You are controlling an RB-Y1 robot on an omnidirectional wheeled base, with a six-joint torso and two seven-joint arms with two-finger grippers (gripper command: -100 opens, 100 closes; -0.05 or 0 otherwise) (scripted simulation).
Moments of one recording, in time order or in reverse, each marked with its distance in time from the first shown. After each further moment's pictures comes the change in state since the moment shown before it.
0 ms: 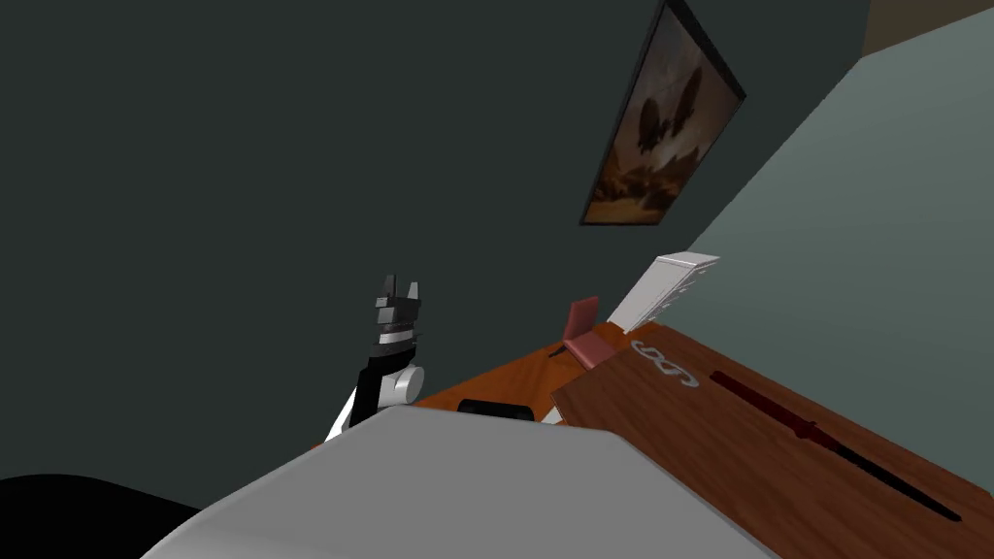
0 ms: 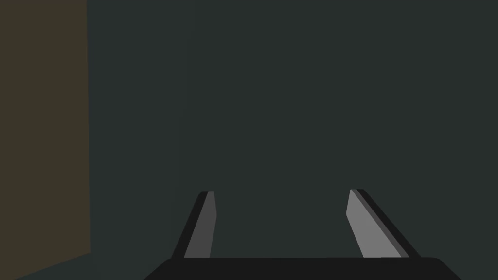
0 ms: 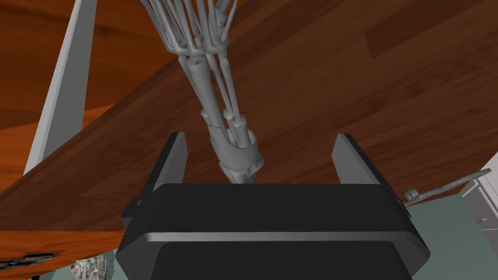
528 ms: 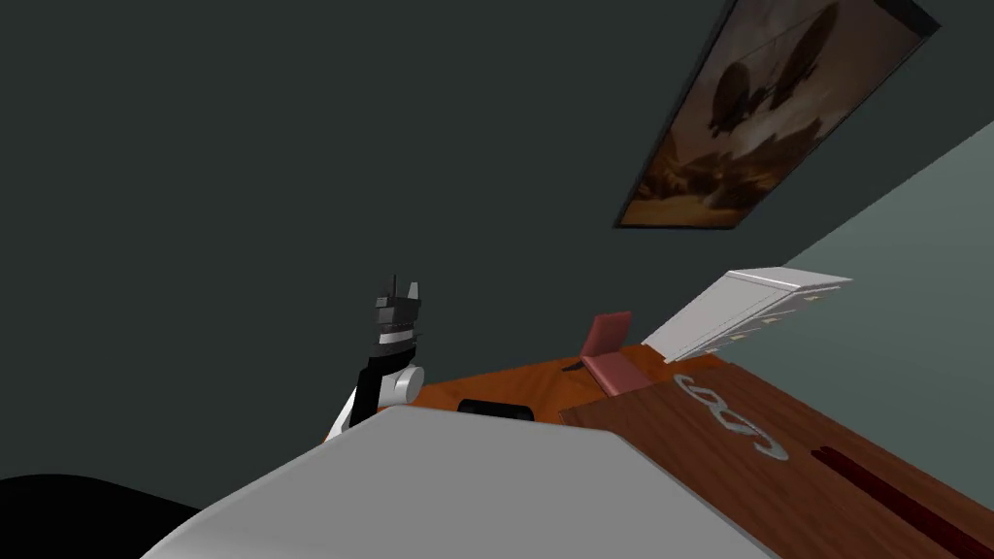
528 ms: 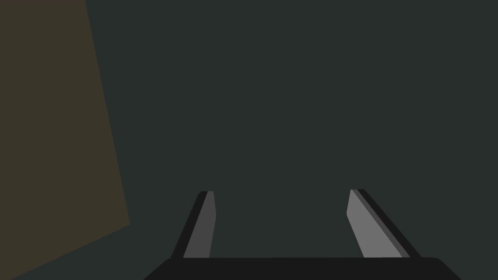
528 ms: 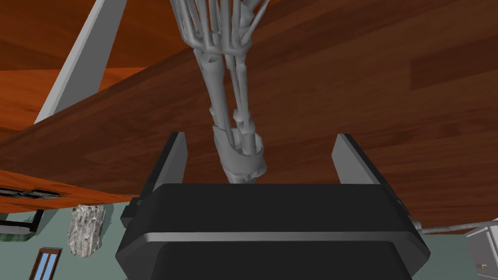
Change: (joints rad) left arm 0.000 0.000 0.000 0.000 0.000 0.000 0.000; right arm -0.012 0.035 -0.003 0.130 0.038 0.155 -0.059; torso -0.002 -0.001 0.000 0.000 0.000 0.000
